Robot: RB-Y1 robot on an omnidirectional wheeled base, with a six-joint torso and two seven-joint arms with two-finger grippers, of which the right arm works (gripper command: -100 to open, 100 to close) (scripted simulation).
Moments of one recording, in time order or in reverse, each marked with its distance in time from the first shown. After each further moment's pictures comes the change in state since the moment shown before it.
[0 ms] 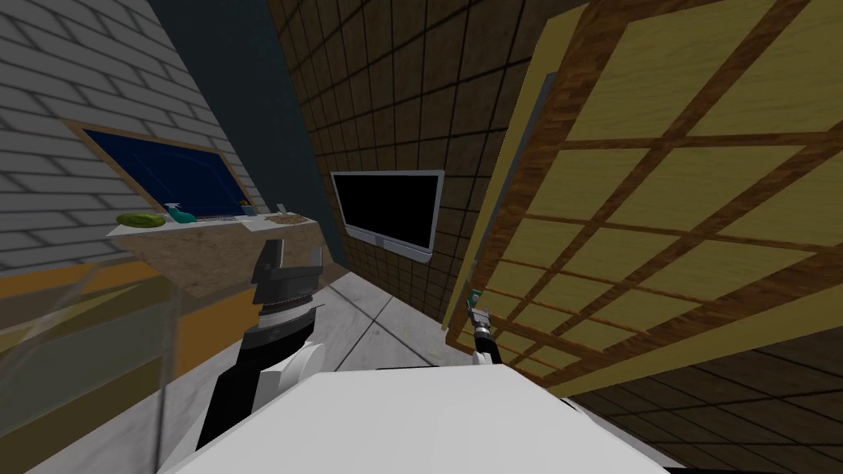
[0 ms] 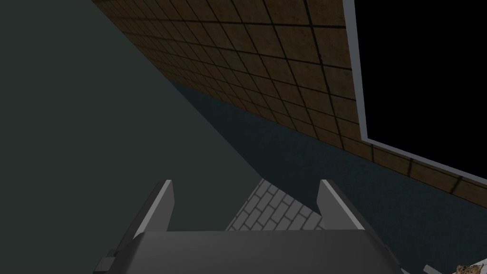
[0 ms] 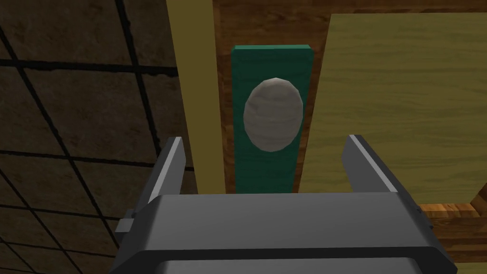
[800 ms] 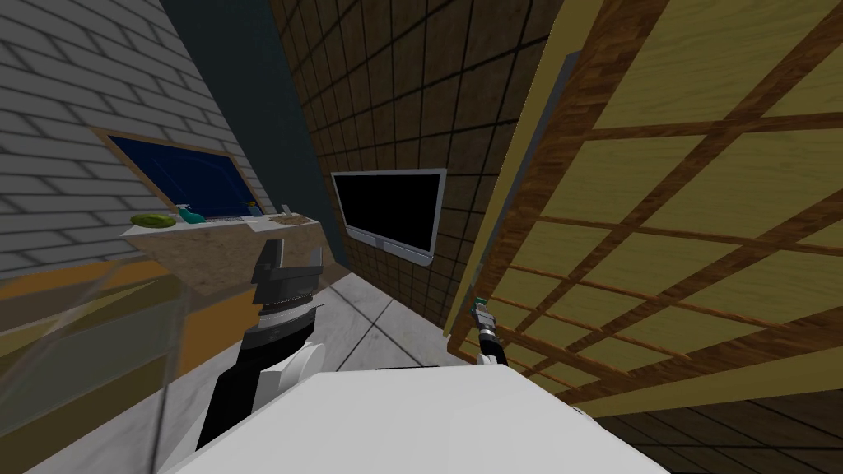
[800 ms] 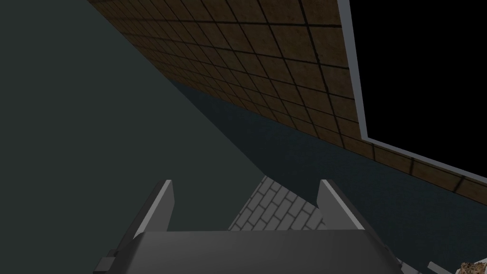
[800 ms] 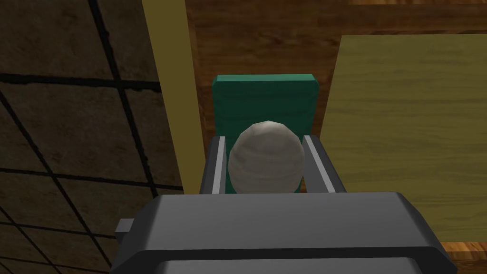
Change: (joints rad) arm 0.032 -0.031 -0.010 -0.031 -0.009 0.015 -0.014
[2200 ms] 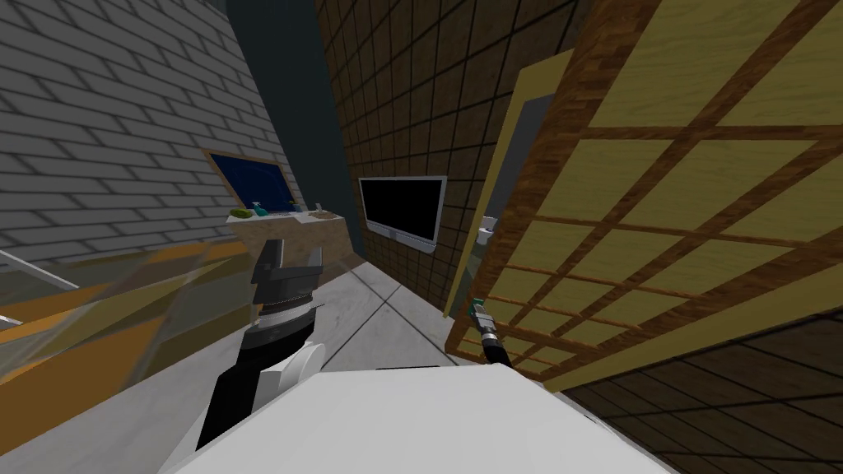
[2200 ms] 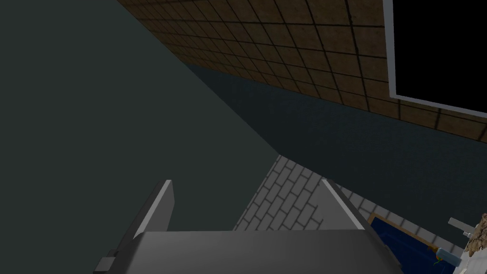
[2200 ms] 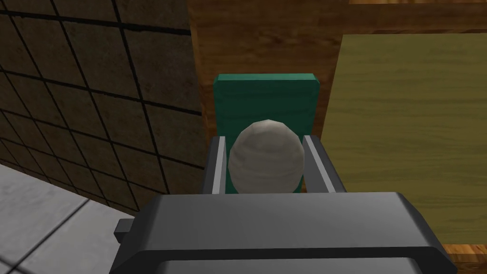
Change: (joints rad) arm 0.044 -0.074 0.124 -0.034 0.060 -0.029 -0.126
